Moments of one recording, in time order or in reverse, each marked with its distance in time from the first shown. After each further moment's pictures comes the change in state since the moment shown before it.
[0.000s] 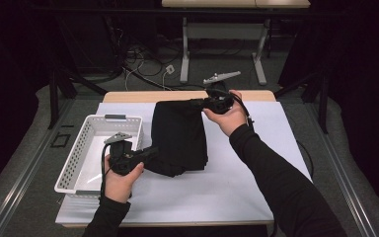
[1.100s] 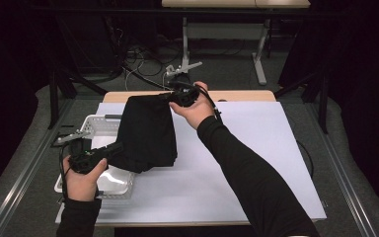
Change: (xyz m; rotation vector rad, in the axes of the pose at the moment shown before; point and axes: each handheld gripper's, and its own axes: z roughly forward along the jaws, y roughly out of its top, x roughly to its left) left arm 0.054 0.005 -0.067 -0.076 0.102 -0.080; right arm 0.059 0.046 0.052 0.014 0.049 -0.048
